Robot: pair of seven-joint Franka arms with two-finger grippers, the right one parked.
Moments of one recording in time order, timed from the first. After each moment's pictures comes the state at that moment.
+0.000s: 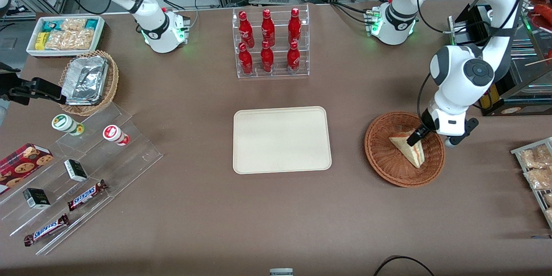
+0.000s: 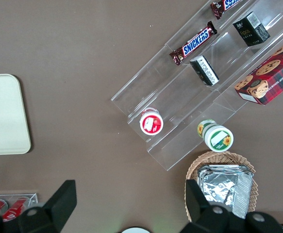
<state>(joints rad) 0.03 0.14 -0.11 -2.32 0.02 2.59 -0.76</state>
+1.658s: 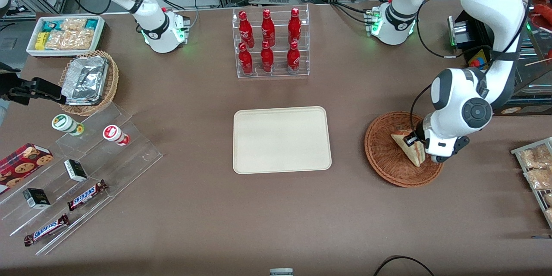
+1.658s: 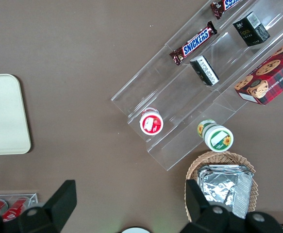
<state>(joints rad) 0.03 0.31 -0.12 -2.04 0.02 2.17 -0.68</state>
